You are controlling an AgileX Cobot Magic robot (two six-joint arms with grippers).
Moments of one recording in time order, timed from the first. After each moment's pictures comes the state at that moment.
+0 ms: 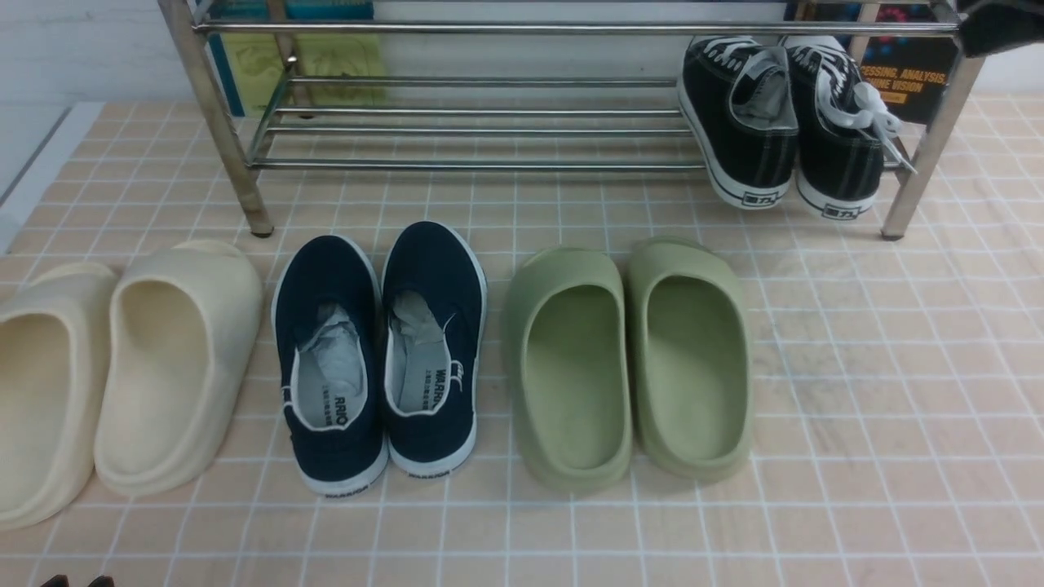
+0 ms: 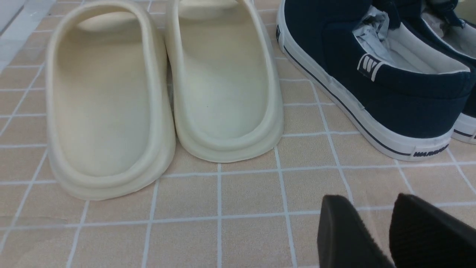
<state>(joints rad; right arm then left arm) 0.12 1.37 -1.51 0.14 0.87 -0.09 -0.09 -0.01 0.02 0.03 0.38 0.00</state>
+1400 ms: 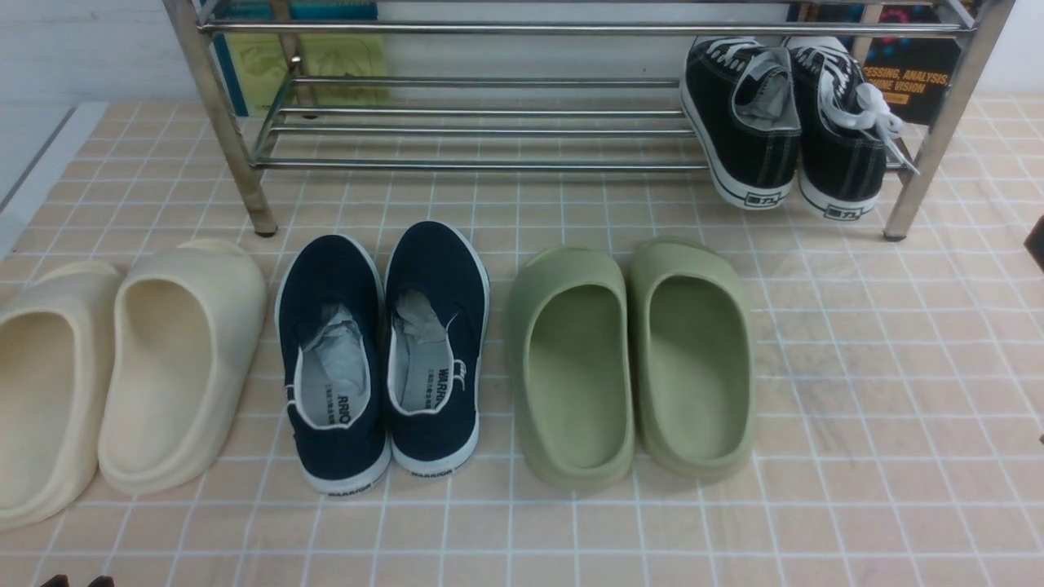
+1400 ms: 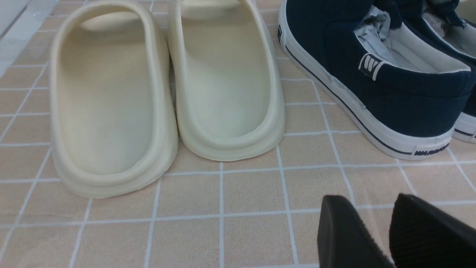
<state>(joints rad) 0.40 0.65 -0.31 0.03 -0.43 -0.11 -0.09 -0.01 0.02 0.03 0.38 0.00</state>
